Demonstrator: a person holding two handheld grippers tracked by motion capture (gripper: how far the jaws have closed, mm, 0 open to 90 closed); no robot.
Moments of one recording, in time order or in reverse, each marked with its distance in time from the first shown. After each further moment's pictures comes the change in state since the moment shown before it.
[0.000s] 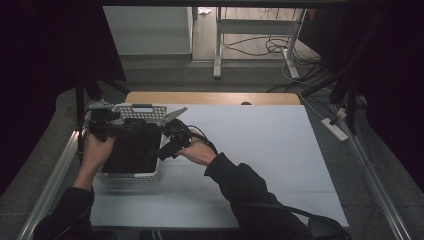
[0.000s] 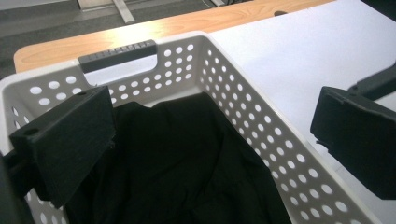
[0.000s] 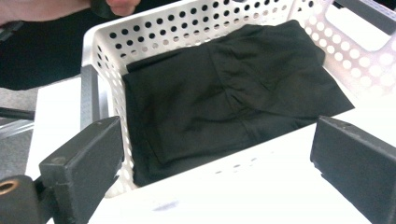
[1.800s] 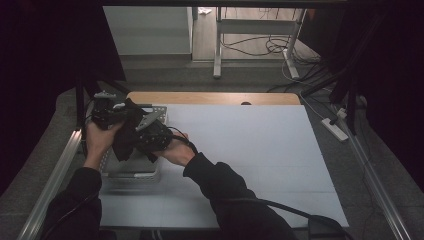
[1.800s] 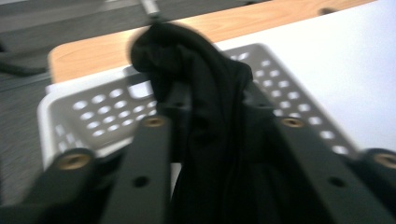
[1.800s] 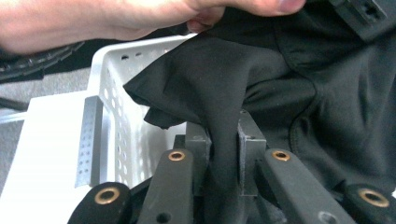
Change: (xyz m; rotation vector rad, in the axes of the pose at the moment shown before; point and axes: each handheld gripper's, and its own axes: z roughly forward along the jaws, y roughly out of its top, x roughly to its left) left arm 0.036 0.019 0.031 0.047 0.094 -0.025; right arm 0.022 0.028 0.042 -0.029 0.008 -0.142
